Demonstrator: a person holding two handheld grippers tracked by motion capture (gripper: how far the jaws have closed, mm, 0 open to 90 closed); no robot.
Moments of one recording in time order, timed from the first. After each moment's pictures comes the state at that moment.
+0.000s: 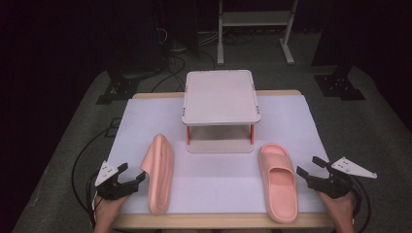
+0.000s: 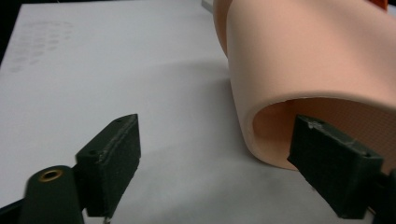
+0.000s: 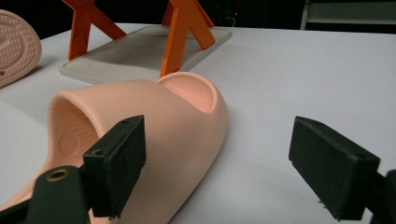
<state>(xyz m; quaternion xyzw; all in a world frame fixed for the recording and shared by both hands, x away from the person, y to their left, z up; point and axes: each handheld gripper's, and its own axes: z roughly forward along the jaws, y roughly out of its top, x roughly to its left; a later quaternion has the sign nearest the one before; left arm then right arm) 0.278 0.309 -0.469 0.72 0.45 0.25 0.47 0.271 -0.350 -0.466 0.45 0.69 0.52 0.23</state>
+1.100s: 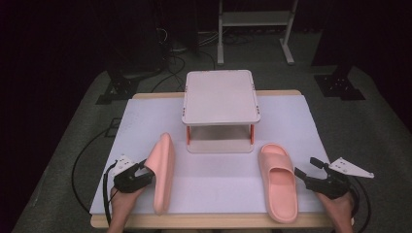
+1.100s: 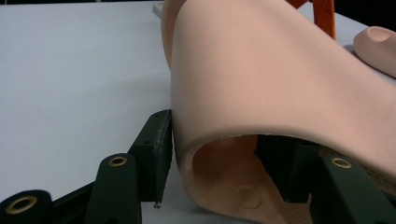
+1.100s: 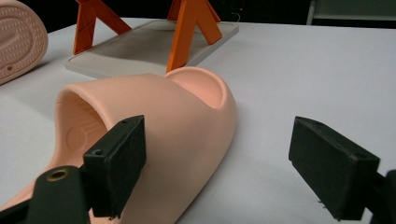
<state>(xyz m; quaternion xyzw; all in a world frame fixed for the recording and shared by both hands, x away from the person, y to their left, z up) 0.293 0.265 -0.459 0.73 0.42 0.21 0.50 0.271 -0.345 -0.468 0.45 0.69 0.52 0.23</state>
